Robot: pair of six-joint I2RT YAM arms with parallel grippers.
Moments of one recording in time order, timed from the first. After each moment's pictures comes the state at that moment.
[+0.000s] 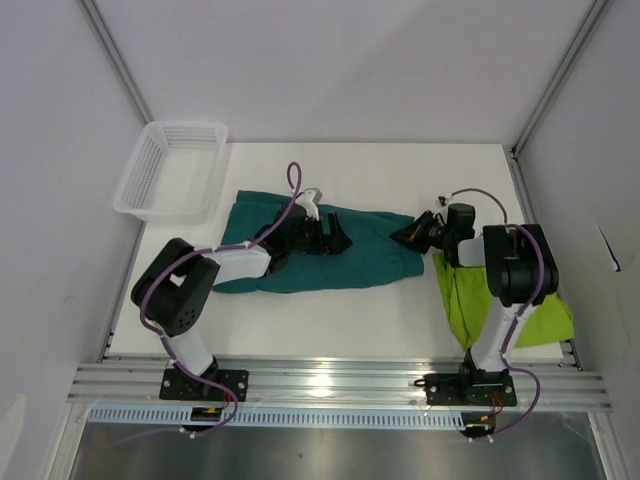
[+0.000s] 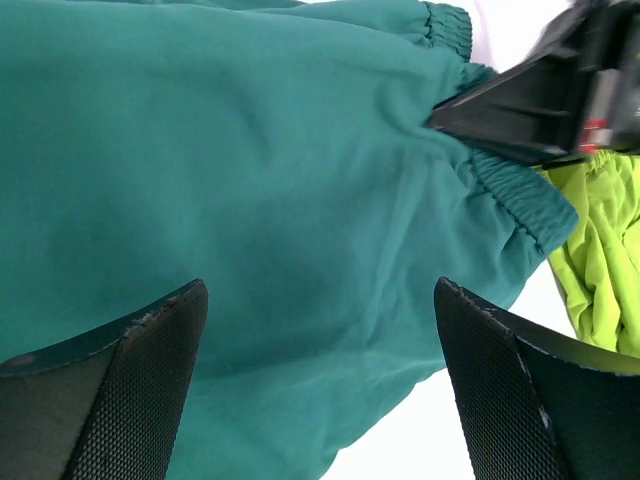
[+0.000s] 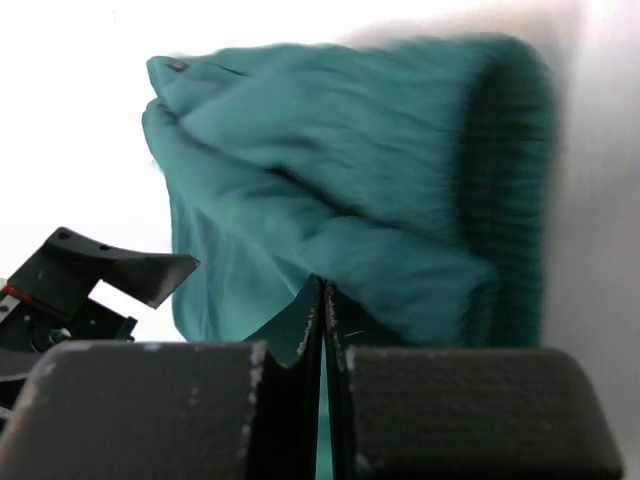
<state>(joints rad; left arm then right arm) -0.61 1.73 0.88 0.34 0.19 -0.56 0.04 1.88 0.79 0.49 -0.69 0.84</state>
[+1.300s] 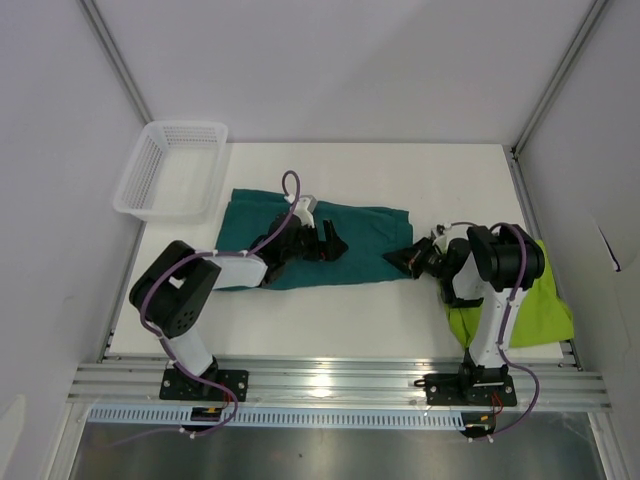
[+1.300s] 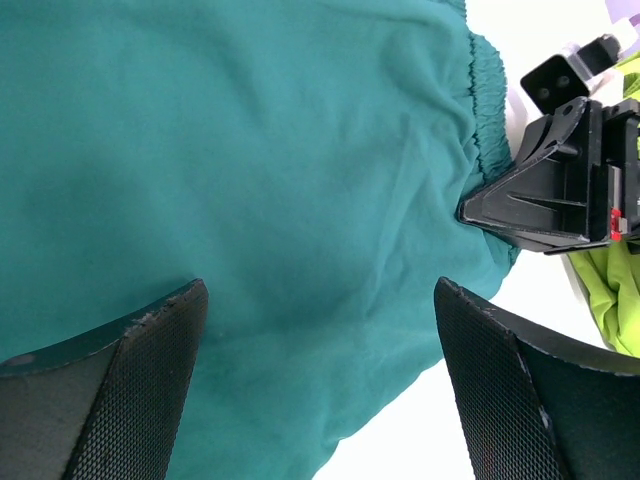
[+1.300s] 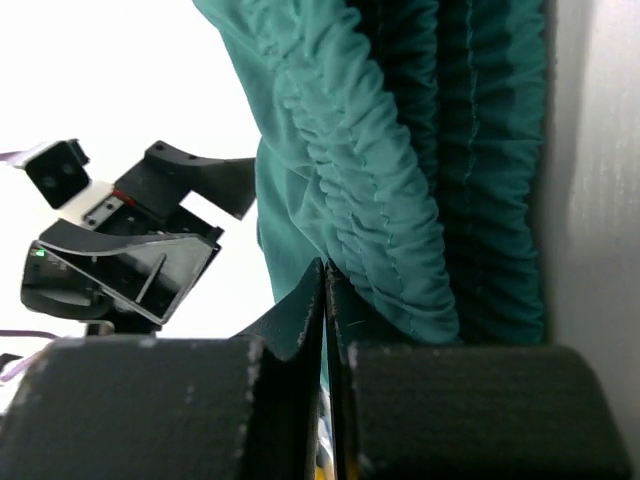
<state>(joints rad) -0.61 1.72 0.76 0.50 0.16 -0.54 0.07 2.07 0.47 1.26 -0.82 1.25</state>
